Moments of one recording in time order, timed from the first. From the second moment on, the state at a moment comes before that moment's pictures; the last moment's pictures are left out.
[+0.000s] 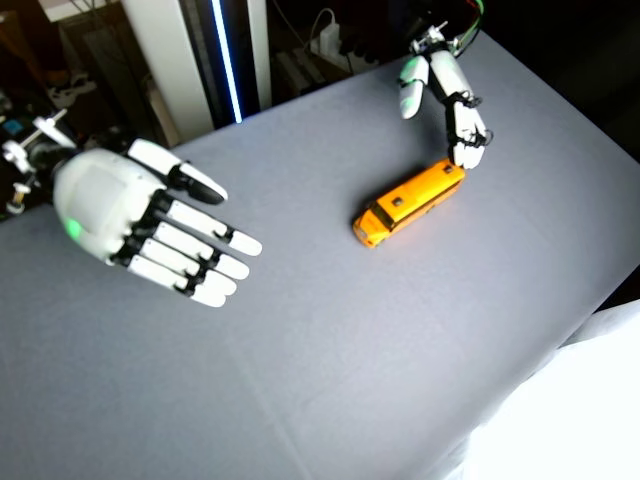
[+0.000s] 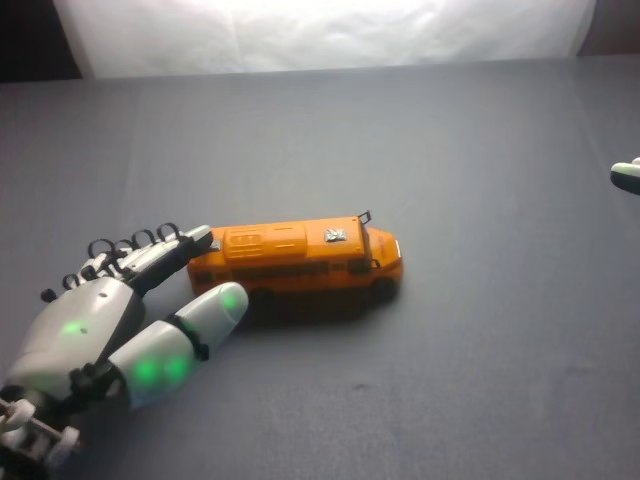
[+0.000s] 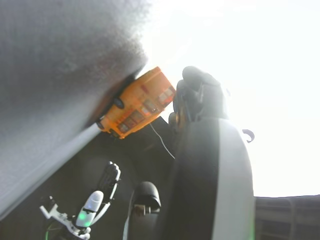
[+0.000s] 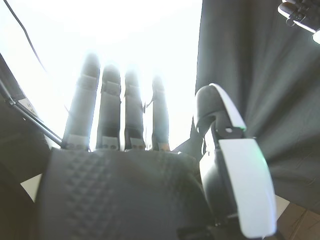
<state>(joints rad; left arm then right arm) 1.20 -1.05 0.94 -0.63 -1.38 0.83 -1.40 -0.93 1.02 0.39 1.38 -0.56</state>
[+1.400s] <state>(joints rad) 1.00 -1.09 1.02 -0.43 -1.22 0.82 -1.40 -0.93 1.02 0.39 1.38 -0.56</state>
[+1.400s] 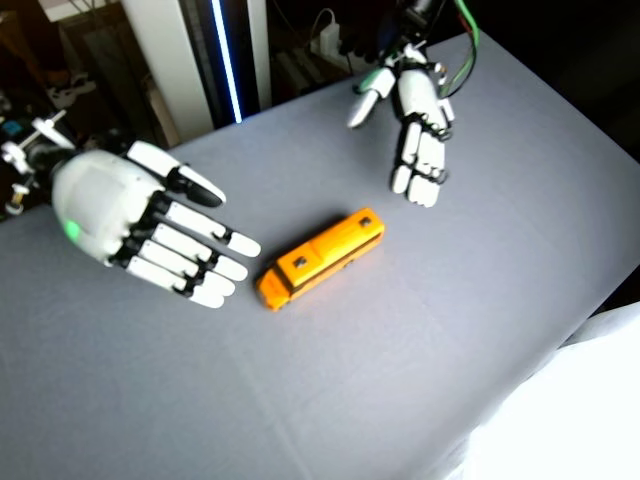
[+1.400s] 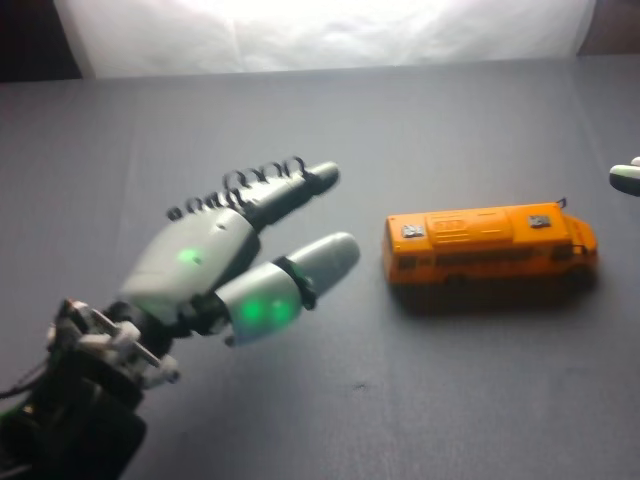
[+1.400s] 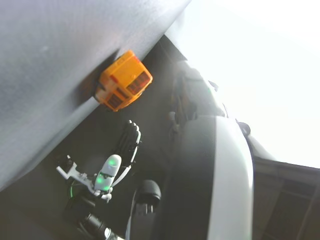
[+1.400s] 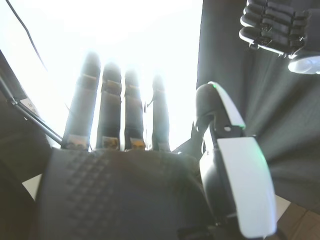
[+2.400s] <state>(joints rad) 1.11 -0.87 0.92 -0.45 -1.52 0.87 -1.40 -0.89 1.02 0.42 1.60 -0.54</state>
